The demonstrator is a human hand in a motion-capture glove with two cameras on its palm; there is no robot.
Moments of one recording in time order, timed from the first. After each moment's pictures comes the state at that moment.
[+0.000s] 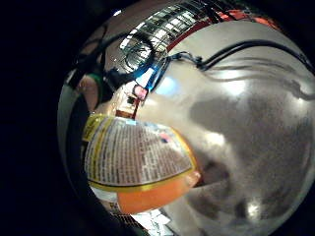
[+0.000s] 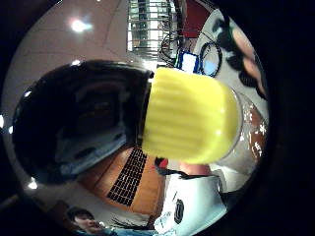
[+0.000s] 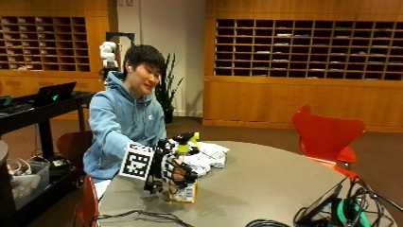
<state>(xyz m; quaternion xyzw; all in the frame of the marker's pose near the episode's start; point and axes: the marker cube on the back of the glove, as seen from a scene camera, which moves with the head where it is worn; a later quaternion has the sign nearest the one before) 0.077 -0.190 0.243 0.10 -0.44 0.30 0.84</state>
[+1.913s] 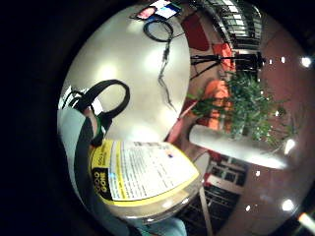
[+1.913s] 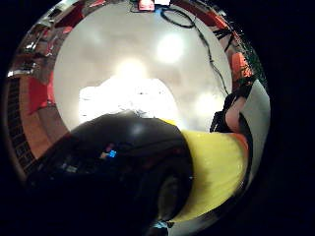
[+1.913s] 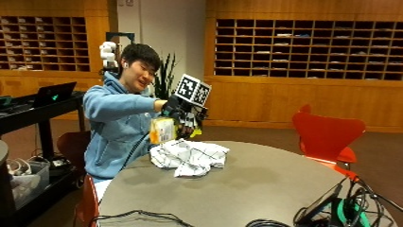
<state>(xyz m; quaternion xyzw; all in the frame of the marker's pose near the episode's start) -0.079 -0.191 0.105 -0.32 0.23 -0.03 0.92</state>
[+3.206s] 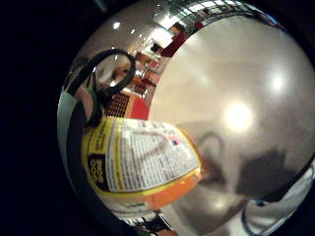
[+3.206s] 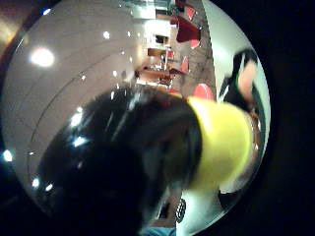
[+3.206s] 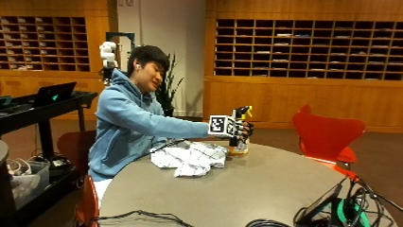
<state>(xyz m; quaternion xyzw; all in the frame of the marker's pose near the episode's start) -0.373 -0.175 0.268 -0.12 -0.51 0.05 0.85</state>
